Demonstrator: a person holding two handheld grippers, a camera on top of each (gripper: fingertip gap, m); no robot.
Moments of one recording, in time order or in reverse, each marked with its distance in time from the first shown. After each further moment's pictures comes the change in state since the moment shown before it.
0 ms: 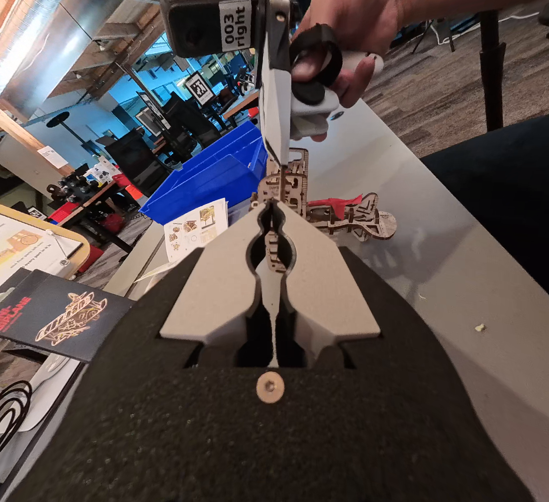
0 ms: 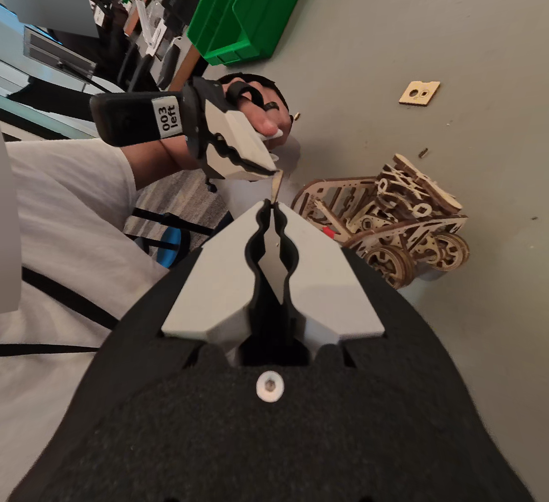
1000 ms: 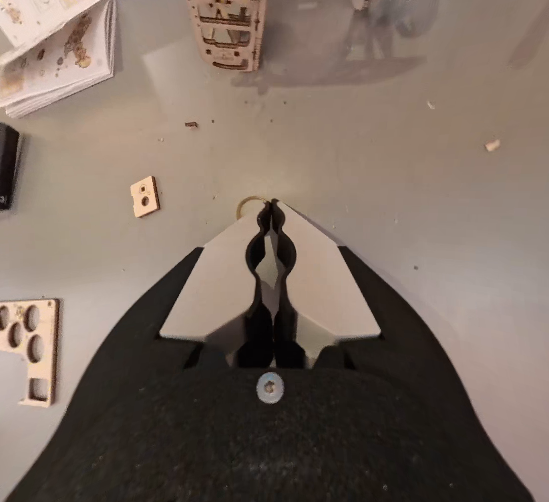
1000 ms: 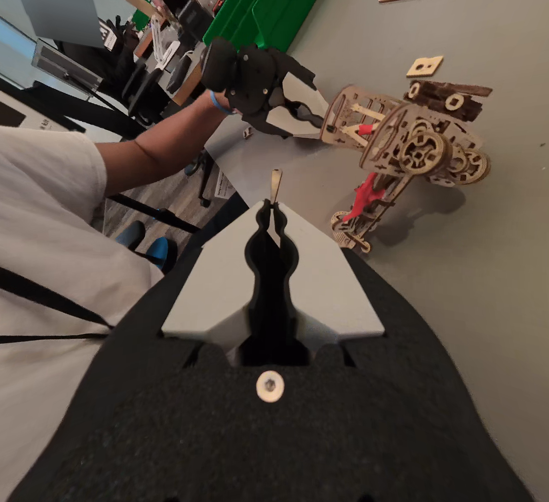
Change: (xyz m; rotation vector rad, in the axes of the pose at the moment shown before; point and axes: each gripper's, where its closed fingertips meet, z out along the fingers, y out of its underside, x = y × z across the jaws) left arm 0.031 0.130 -0.047 -0.724 0.226 -0.135; right arm -0.022 0.058 -0.036 0.128 0.024 -0.071
